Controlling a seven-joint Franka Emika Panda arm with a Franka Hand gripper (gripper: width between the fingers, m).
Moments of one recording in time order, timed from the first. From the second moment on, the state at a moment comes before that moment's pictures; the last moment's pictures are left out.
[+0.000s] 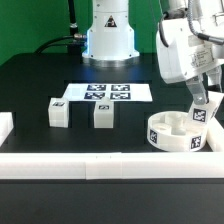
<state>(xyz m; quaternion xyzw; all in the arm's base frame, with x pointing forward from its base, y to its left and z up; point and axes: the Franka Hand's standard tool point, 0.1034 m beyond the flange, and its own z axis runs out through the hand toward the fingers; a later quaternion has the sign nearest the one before) 0.589 0.125 0.082 -0.46 0.87 0.04 0.17</state>
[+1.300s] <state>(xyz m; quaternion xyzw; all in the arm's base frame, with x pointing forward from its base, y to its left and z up) 0.582 0.072 0.099 -0.56 0.81 0.01 0.17</state>
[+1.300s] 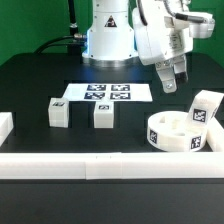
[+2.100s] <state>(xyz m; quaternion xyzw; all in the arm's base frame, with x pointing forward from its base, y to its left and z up) 0.575 0.020 0.094 -0.73 0.66 -0.04 0.15</state>
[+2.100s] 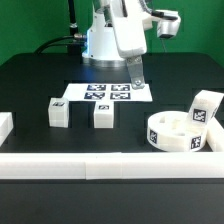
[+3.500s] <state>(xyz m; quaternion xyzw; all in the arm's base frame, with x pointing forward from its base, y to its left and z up) 0.582 0.004 0.089 -1.00 0.05 -0.05 0.03</state>
